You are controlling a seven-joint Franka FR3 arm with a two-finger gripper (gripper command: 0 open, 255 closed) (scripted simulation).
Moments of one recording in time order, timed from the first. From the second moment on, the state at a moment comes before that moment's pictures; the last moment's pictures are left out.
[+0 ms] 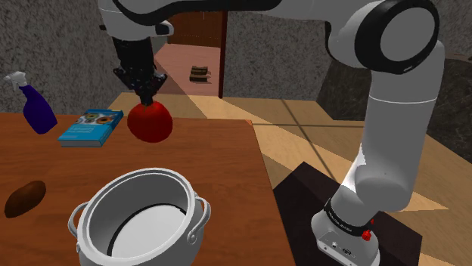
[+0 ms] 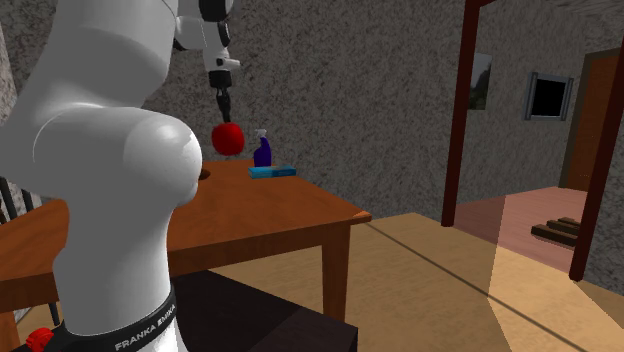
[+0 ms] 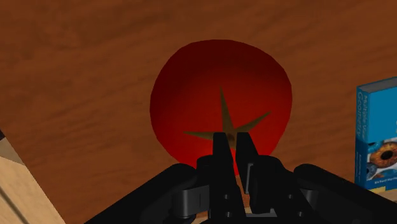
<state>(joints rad) 0.17 0.31 0.56 -1.39 -0.26 1.68 1.66</state>
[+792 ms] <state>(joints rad) 0.52 0.69 0.54 -0.87 -0.44 1.49 1.86</state>
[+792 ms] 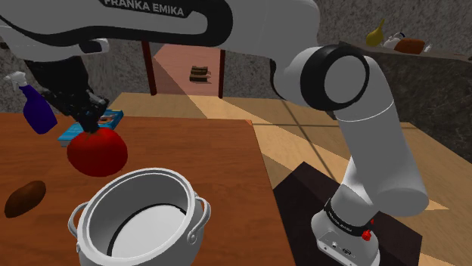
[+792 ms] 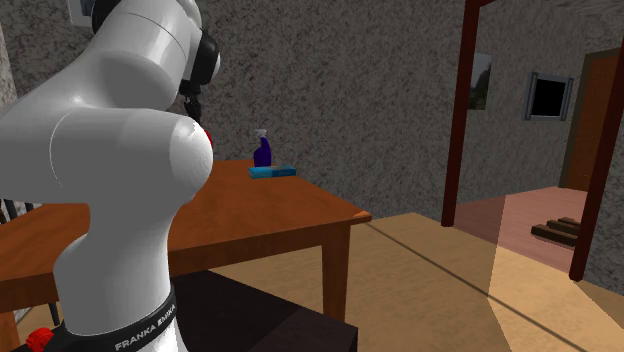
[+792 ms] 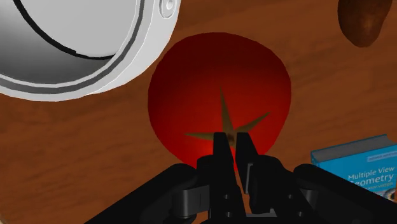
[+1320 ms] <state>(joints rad) 0.47 0.66 0.55 -1.04 -0.43 1.62 1.89</state>
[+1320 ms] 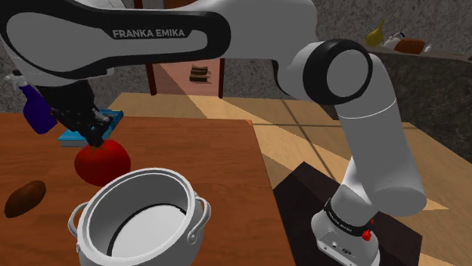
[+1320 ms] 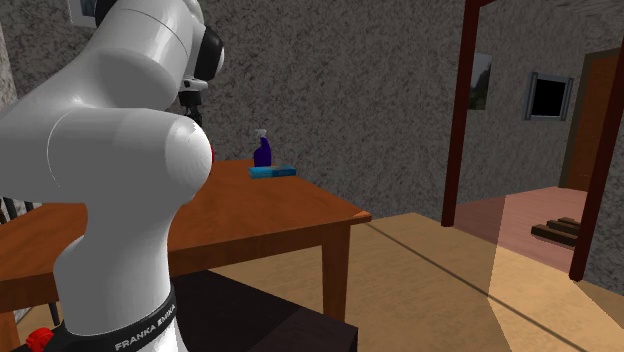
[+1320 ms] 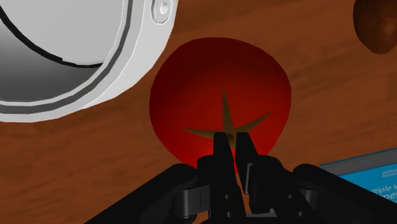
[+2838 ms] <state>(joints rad) 0.42 0.65 0.55 -1.26 -0.44 1.82 1.93</state>
